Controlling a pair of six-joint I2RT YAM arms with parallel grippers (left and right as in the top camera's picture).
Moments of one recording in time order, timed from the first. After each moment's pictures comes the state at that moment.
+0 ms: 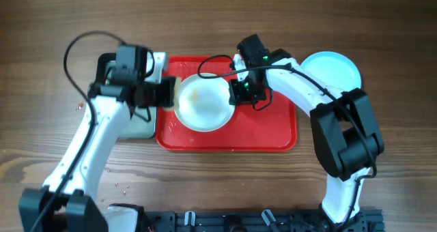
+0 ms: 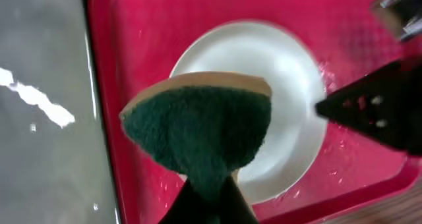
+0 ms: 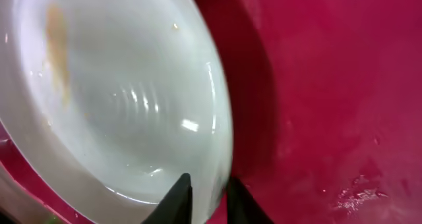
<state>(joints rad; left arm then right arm) -0.16 1.48 1.11 -0.77 0.26 -0.11 0.46 2.04 1.40 -0.76 -0.38 0.26</state>
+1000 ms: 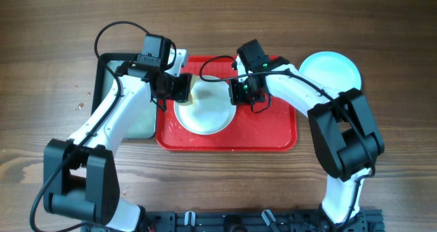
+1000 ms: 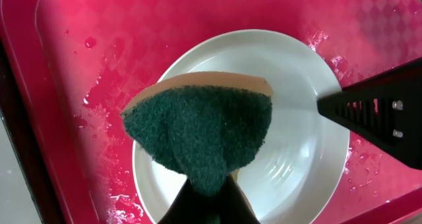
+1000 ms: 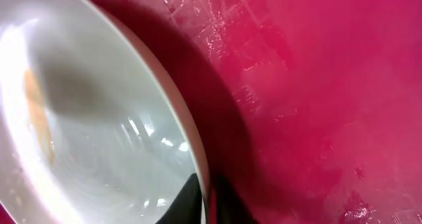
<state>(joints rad) -0.23 1.69 1.16 -0.69 0.25 -0.09 0.47 2.04 1.31 -0.60 -0.33 0.36</state>
